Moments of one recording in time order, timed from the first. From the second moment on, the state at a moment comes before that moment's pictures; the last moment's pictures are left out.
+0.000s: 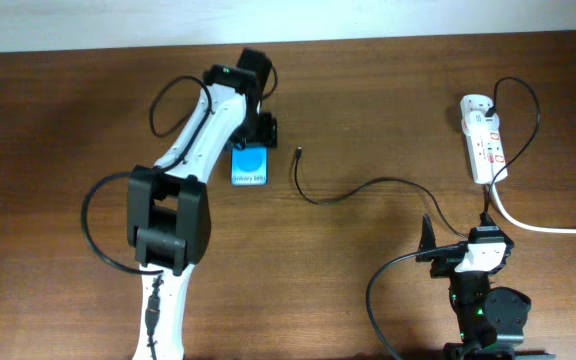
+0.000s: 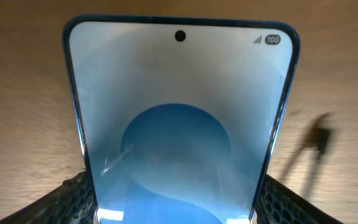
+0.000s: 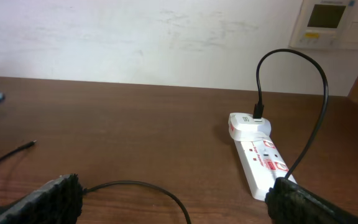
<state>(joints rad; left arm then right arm) -0.34 2.36 2.12 -1.20 -0.03 -0.32 -0.09 0.02 0.01 -0.07 -0.07 -0.05</state>
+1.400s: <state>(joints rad) -0.31 2.36 2.33 -1.53 0.79 -0.60 -0.09 0.02 0.01 -0.07 -0.07 -0.05</state>
